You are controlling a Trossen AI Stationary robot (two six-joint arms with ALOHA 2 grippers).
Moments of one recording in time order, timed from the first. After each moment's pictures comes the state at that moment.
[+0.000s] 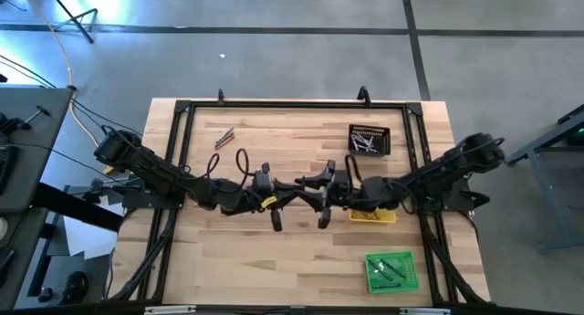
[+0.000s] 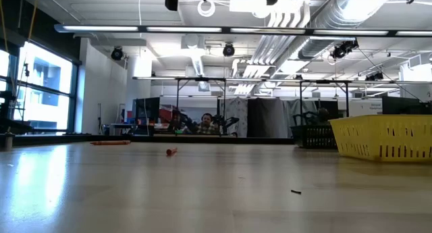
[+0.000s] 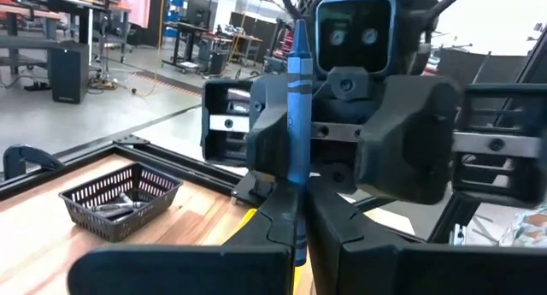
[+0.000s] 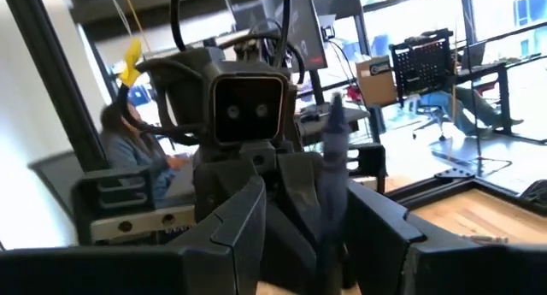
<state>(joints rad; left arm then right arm) -0.36 1.53 0.88 0.70 -0.60 -0.23 0.34 1.52 0.84 0.87 0.49 0.20</state>
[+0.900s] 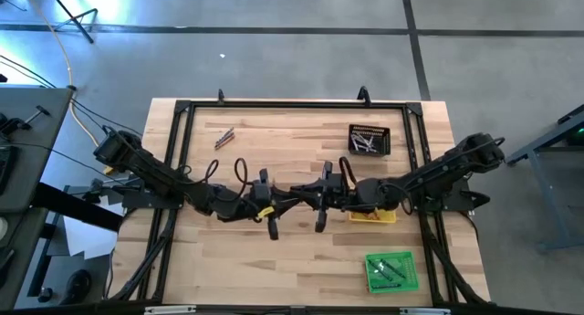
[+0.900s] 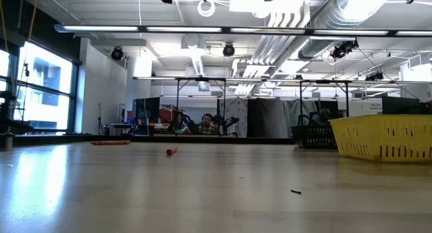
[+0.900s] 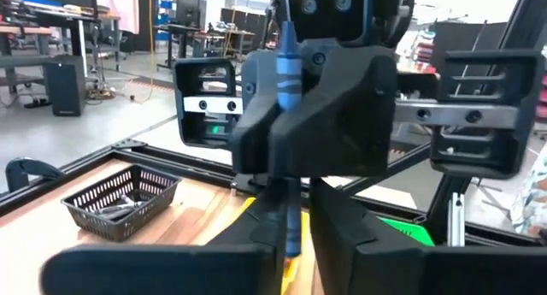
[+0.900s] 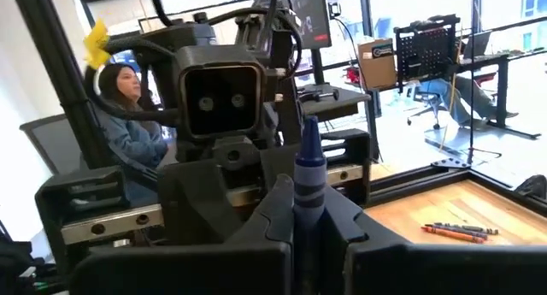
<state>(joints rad) -0.43 1.53 0.88 0.68 -0.63 -0.15 0.34 1.53 0.92 0.70 0.49 0.17</state>
